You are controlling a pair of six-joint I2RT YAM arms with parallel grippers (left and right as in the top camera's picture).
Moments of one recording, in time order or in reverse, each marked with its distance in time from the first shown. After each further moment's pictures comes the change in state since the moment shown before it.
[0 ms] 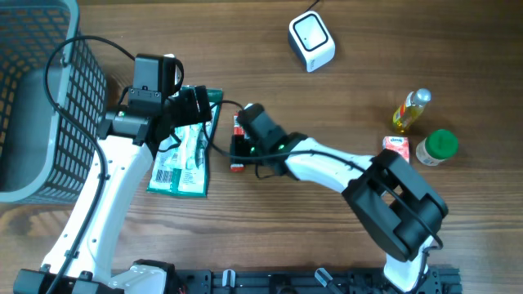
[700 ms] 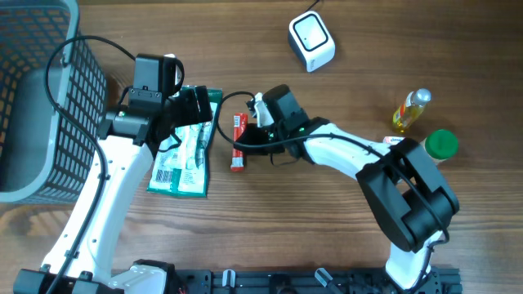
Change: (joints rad) left arm 0.000 0.000 0.000 0.000 0.000 0.000; right arm -0.129 -0.002 0.000 -0.003 -0.323 -0.118
